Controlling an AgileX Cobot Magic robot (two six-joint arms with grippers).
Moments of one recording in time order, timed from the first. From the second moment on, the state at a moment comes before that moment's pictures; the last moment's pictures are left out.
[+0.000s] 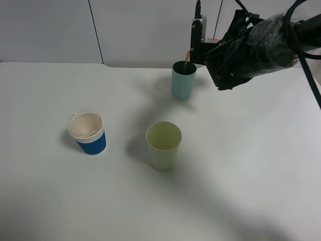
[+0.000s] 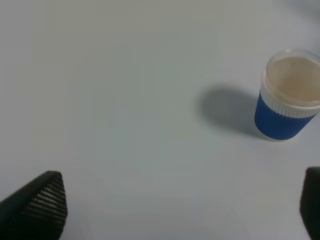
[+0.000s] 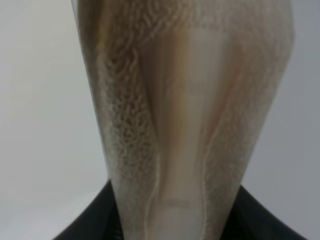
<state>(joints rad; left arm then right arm) -0.03 -0.01 -0.50 0.01 1.05 0.02 0.63 1.91 -1.06 -1.67 0.95 0.50</state>
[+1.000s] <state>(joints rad) -0.03 -0.01 -0.50 0.01 1.05 0.02 0.63 1.91 -1.06 -1.67 0.96 0.47</state>
